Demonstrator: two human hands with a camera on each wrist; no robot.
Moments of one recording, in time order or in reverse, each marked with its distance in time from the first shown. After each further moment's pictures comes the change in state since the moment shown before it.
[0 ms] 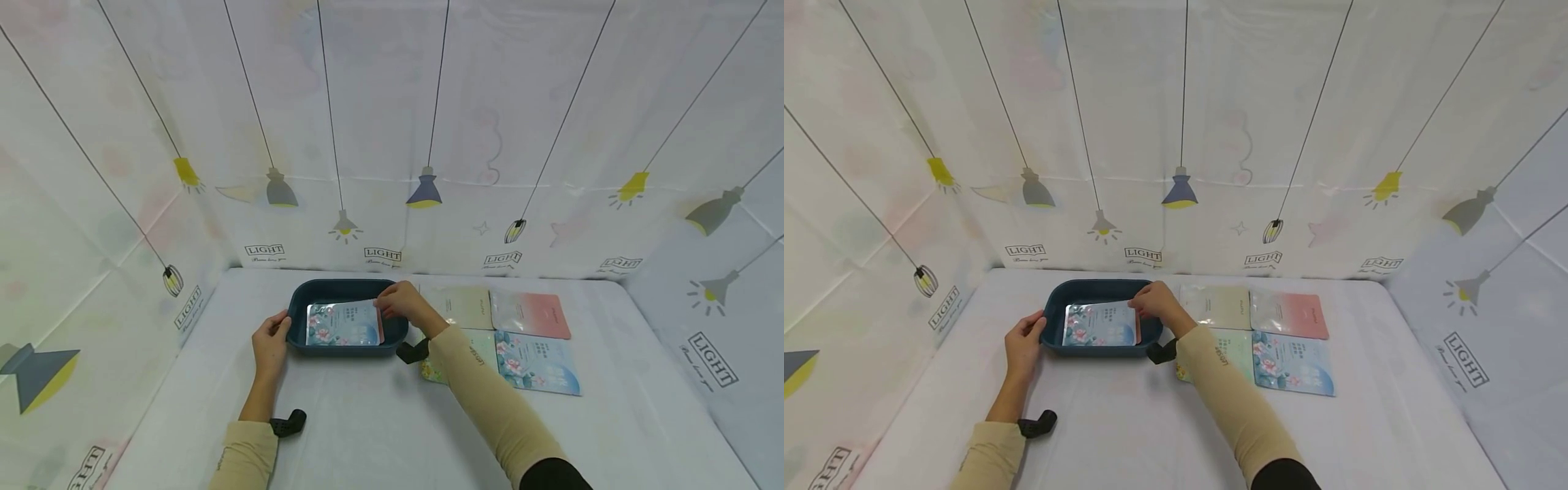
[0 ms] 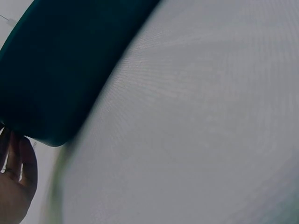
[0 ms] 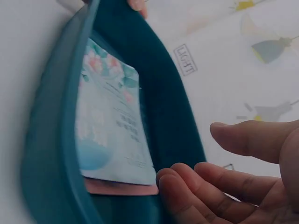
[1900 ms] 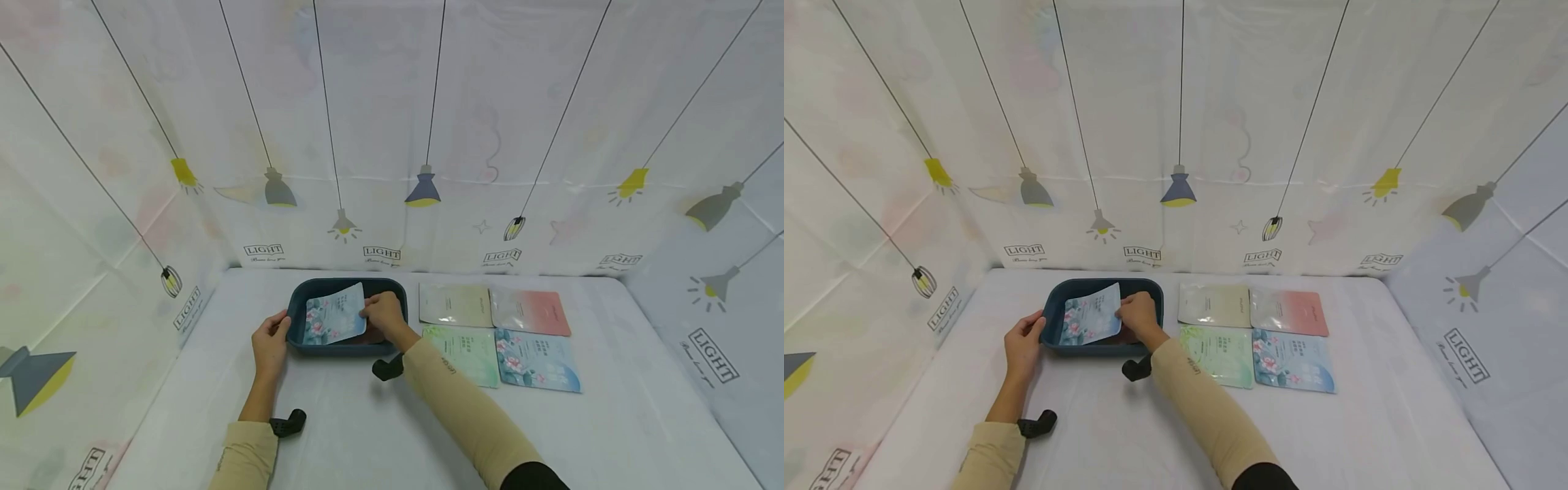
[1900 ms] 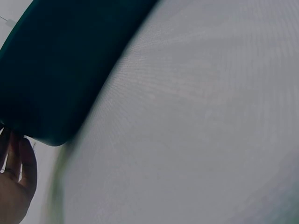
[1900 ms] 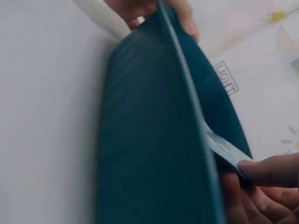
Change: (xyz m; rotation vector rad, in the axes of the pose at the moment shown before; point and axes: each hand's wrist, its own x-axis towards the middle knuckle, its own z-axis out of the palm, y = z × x) left_hand 0.000 0.001 0.000 -0.005 -0.001 0.011; right_hand 0.011 0.015 0.055 0.050 0.234 -0.022
